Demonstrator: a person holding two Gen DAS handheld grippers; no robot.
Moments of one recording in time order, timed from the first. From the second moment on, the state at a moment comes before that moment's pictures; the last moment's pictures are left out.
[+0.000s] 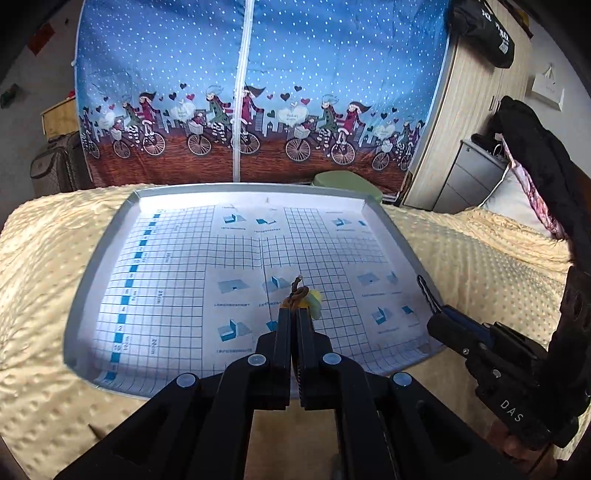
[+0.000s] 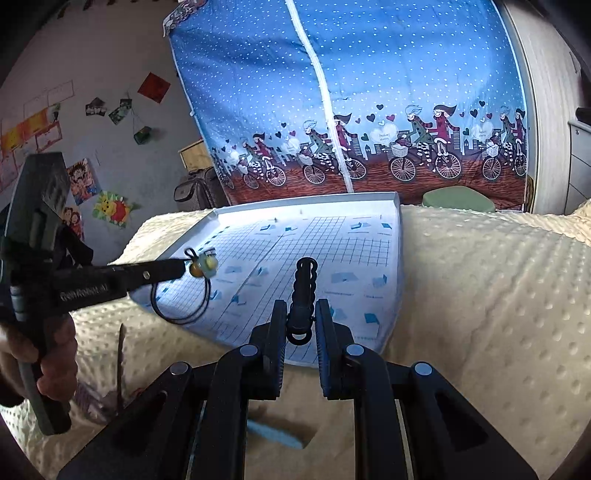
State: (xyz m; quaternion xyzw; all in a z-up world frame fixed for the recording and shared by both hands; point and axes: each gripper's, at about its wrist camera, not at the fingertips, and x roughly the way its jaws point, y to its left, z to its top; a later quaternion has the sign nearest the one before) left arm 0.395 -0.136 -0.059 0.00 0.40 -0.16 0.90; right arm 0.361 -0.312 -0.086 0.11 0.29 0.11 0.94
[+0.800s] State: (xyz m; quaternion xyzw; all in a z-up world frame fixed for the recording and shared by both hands) left arm 0.383 -0.129 -0.066 -0.07 0.42 -0.19 0.89; right arm 0.358 -0.322 -0.087 0.13 0.30 0.07 0.94
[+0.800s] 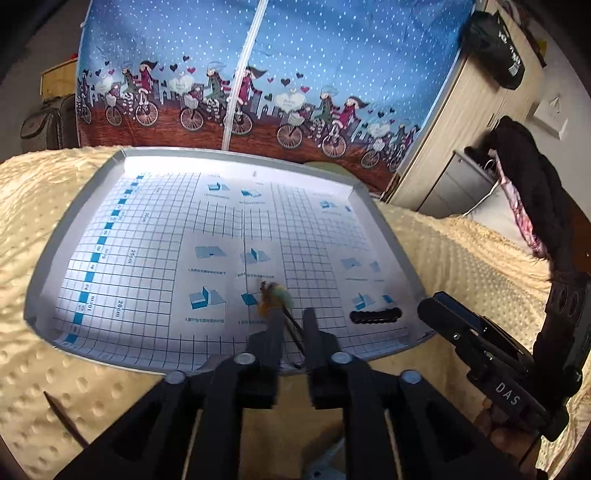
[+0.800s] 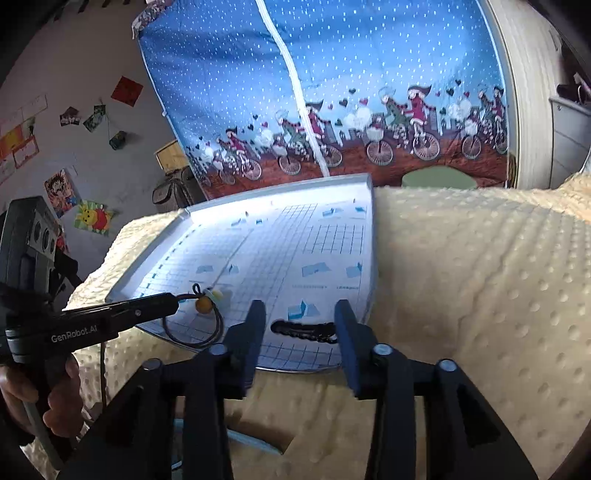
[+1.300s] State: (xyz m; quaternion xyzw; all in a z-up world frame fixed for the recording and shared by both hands) left arm 0.256 -0.072 0.017 -0.12 0.25 -0.11 0.95; right arm 0.240 -0.314 -0.002 0.12 0.16 0.05 0.98
